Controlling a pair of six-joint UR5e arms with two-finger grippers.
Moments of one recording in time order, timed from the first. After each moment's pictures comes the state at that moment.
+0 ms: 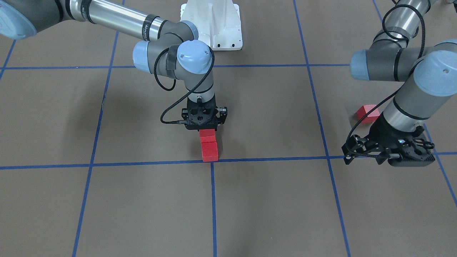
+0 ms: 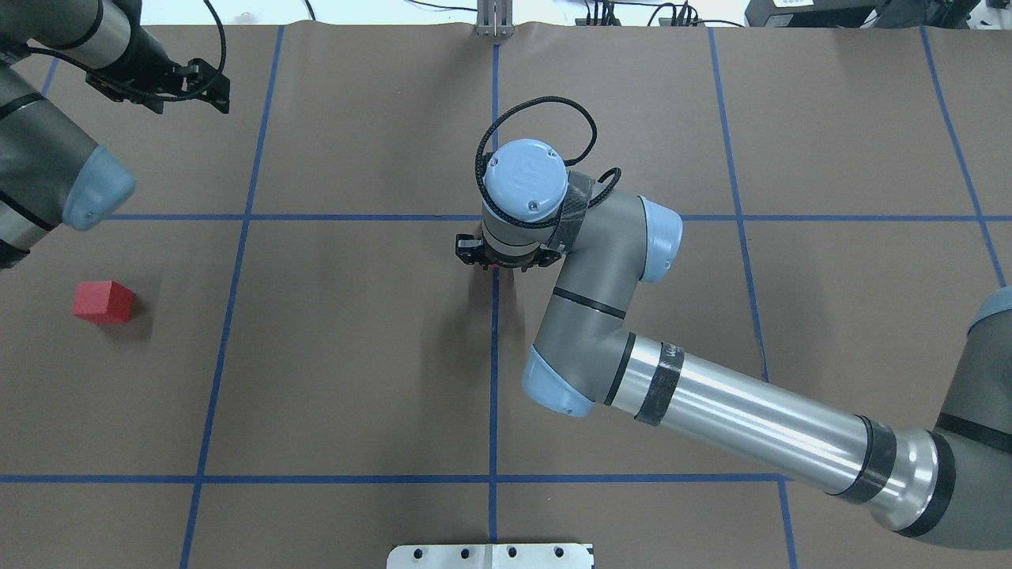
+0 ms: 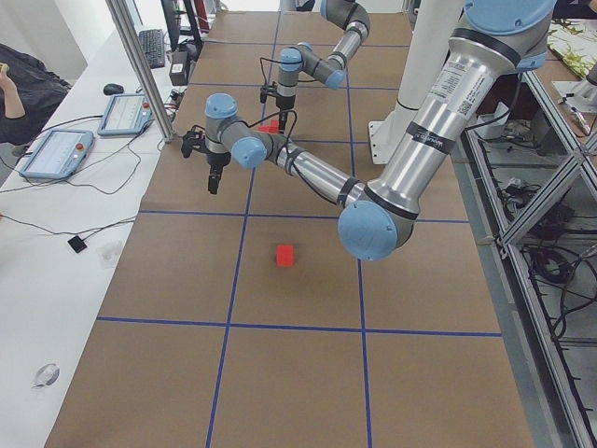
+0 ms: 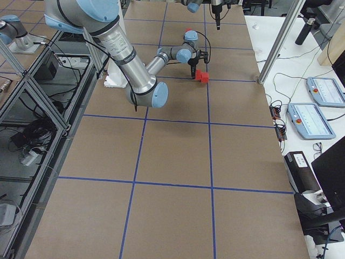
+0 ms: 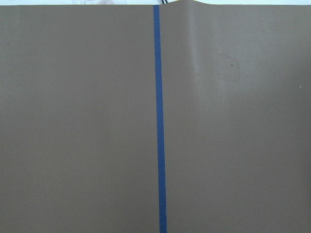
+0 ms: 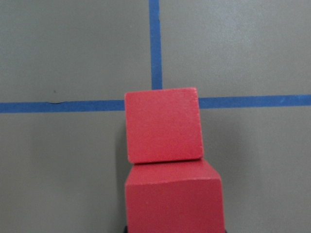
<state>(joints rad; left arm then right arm) -1.07 -2.07 -1.53 -1.84 -2.09 -0.80 0.53 -0.72 1.37 -1.41 1.81 1.23</state>
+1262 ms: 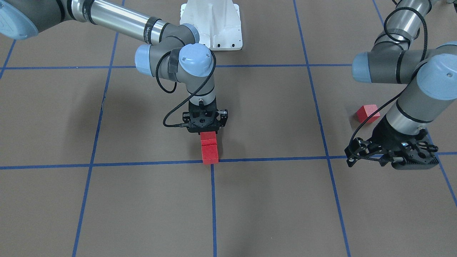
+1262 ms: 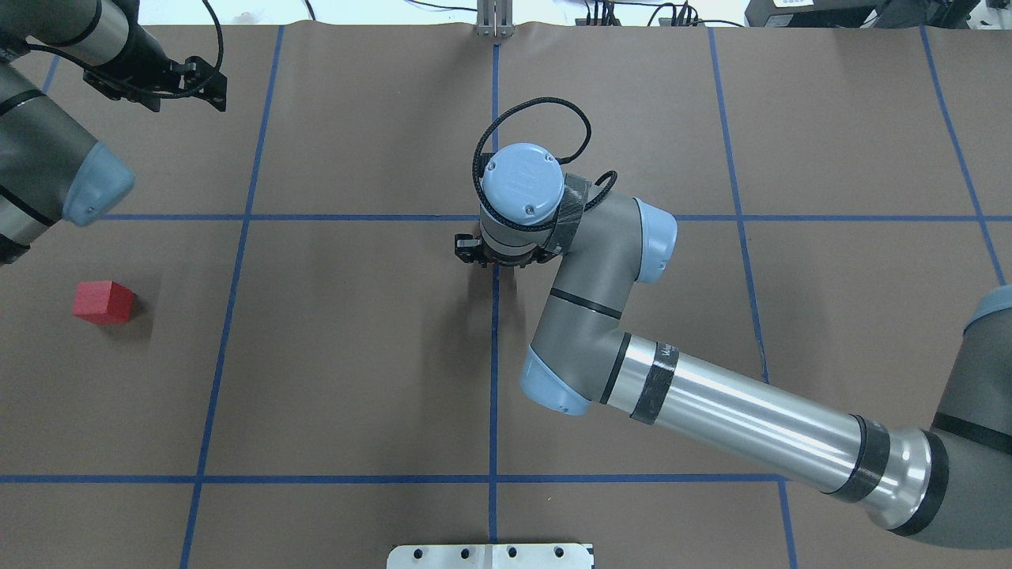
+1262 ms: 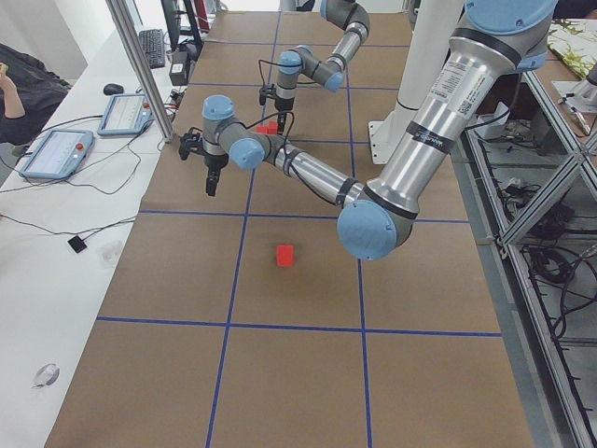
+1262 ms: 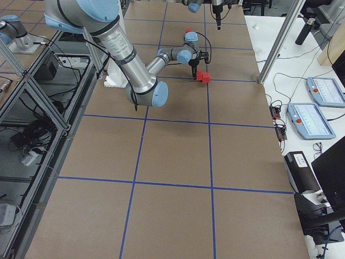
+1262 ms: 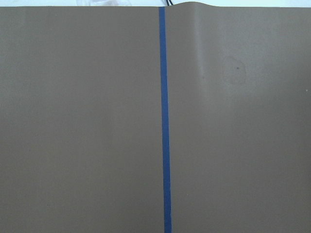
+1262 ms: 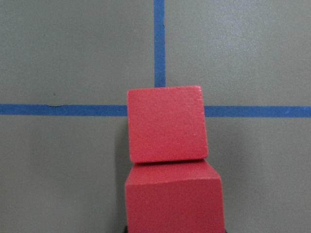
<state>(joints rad) -1.07 -2.07 -1.51 -1.84 -2.09 -0.79 0.53 -0.72 1.34 -1.37 1.79 1.20</state>
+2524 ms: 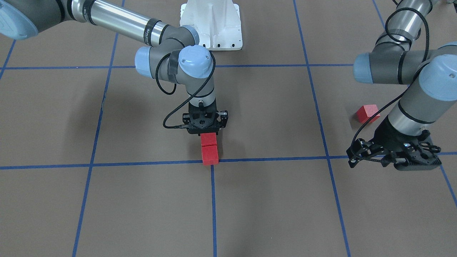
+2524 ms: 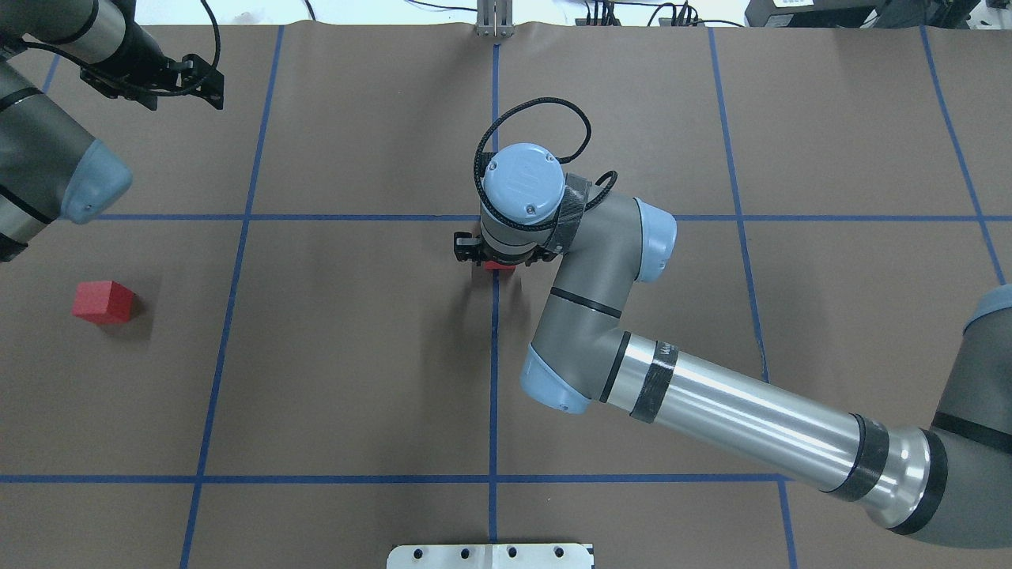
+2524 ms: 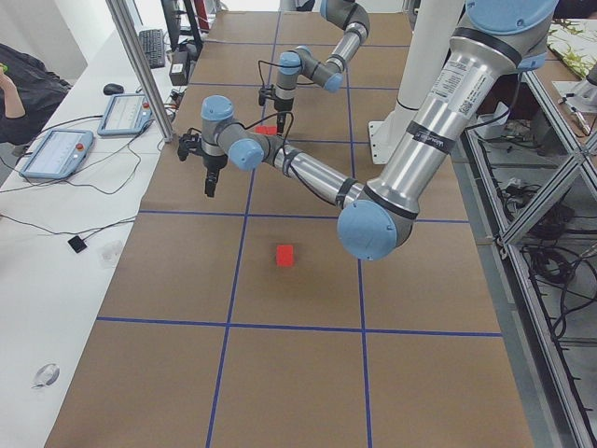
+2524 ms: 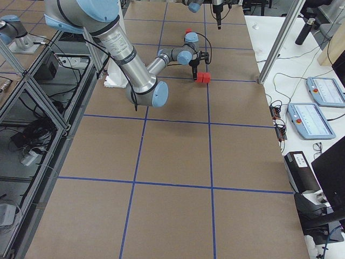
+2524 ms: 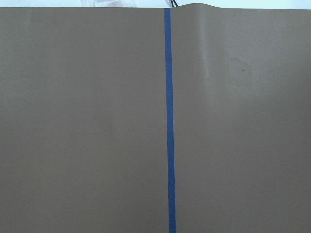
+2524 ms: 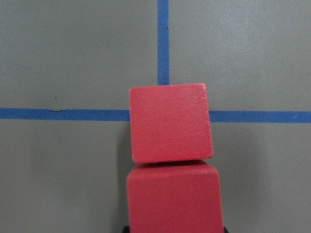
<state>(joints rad) -1.08 -2.07 -1.51 -1.85 -2.09 -0.79 0.53 -0.71 1.33 -1.36 1.79 1.20</state>
